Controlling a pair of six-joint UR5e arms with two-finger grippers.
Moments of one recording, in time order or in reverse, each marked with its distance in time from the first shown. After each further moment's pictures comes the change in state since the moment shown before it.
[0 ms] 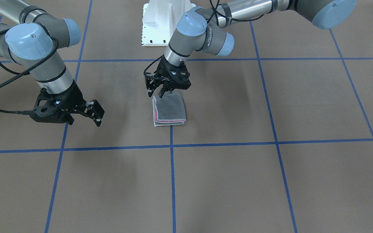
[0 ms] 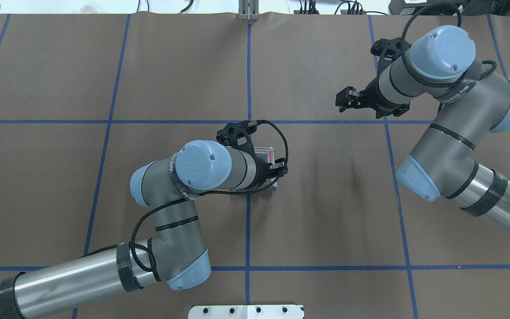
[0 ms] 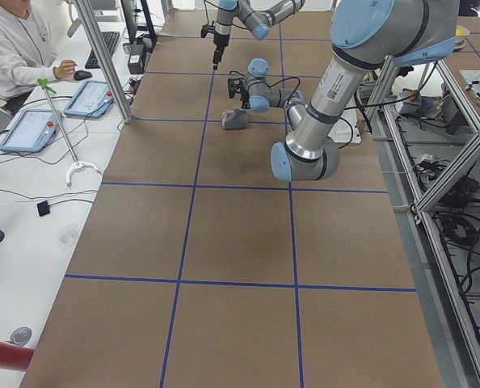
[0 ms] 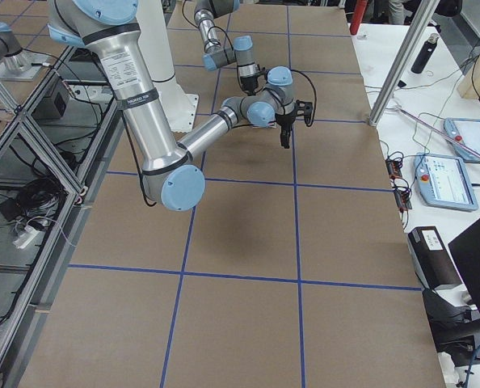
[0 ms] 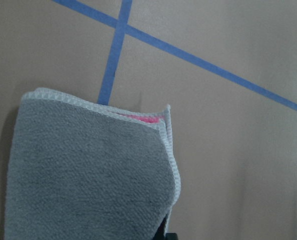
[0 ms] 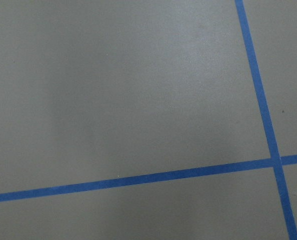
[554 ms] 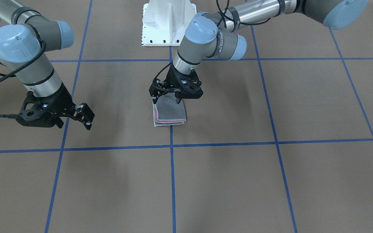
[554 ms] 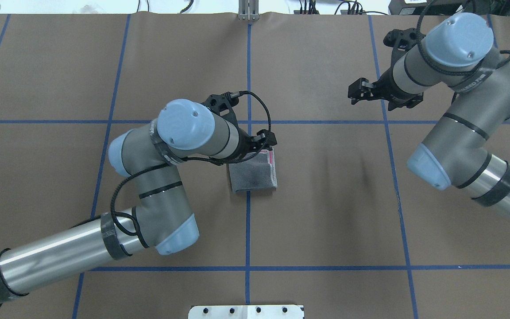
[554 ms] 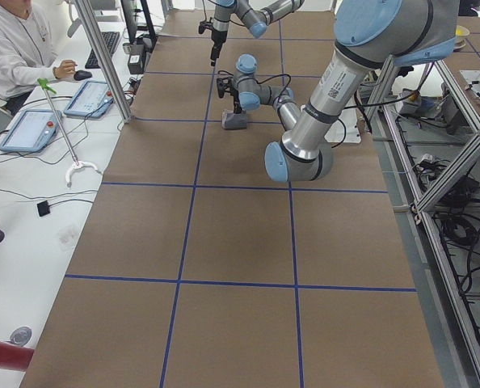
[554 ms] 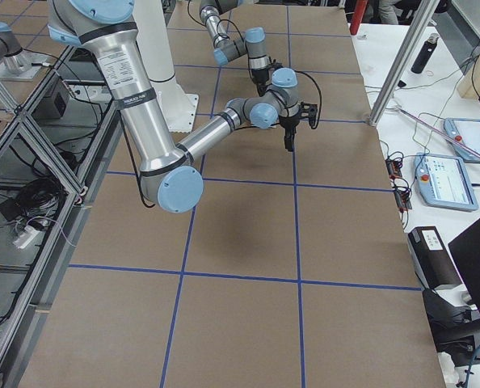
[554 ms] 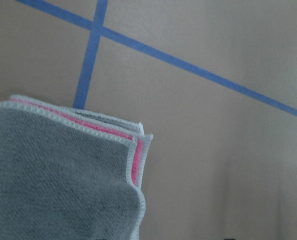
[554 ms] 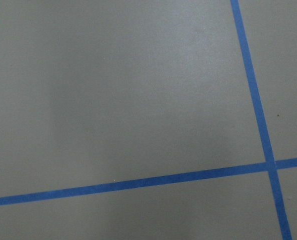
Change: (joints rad) left arm -0.131 0.033 -0.044 0.123 -0.143 0.051; right arm 0.079 -0.026 -0.005 -0.012 0.045 -0.079
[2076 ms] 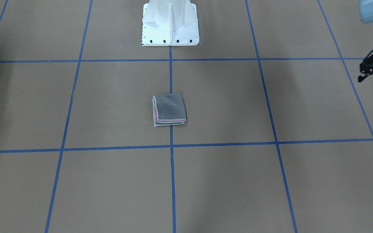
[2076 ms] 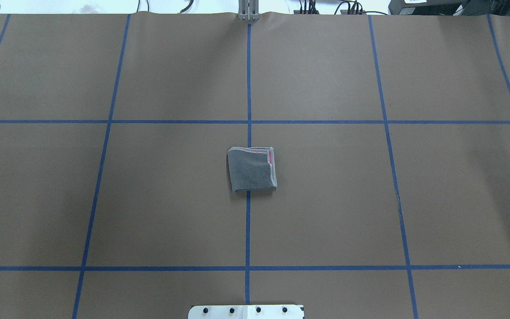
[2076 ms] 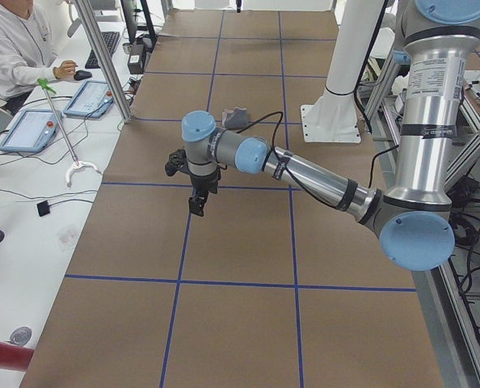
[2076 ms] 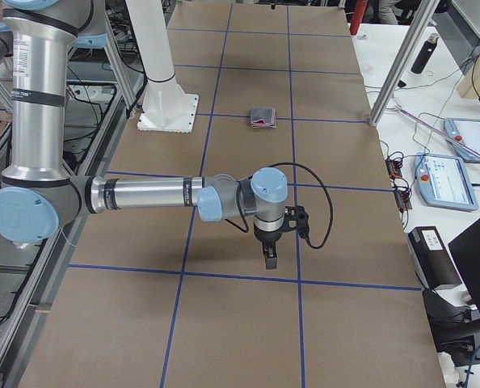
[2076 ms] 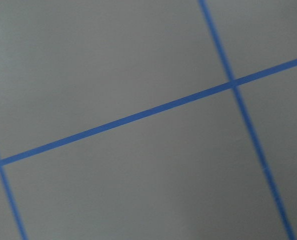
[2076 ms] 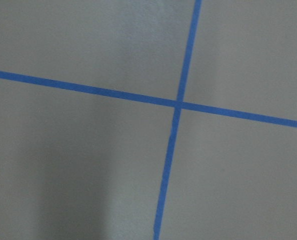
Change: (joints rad) left arm -0.839 0.712 -0.401 0.583 -0.465 1.586; right arm 0.613 -0.519 -0.002 -0.097 0.269 -1.051
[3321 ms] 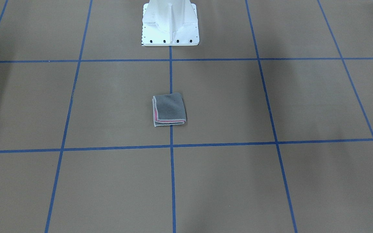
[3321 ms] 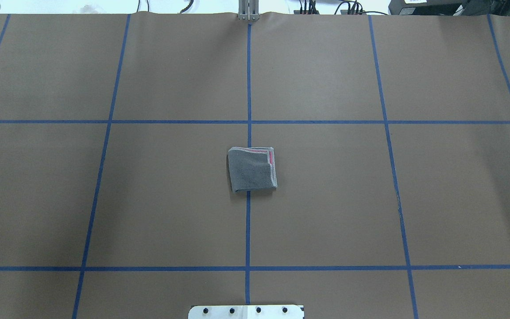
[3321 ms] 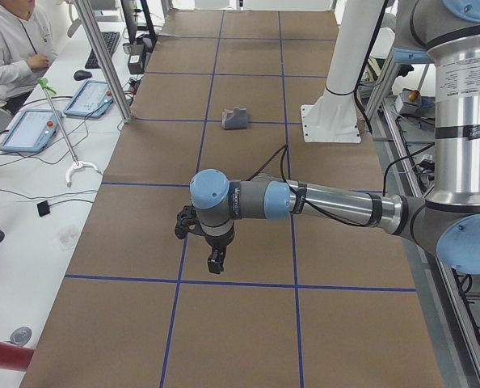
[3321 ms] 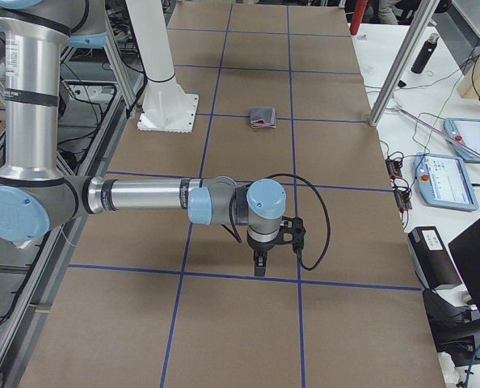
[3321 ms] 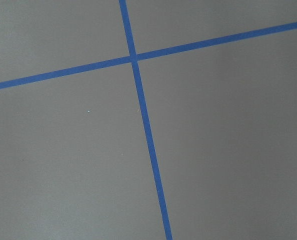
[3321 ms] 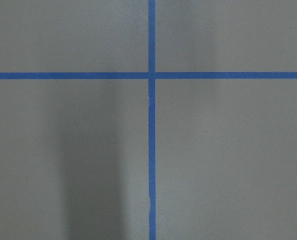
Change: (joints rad) left arm -0.163 0.130 0.088 0.033 -0.038 0.129; right arm 0.064 0.020 -0.005 -0.130 0.107 -0.014
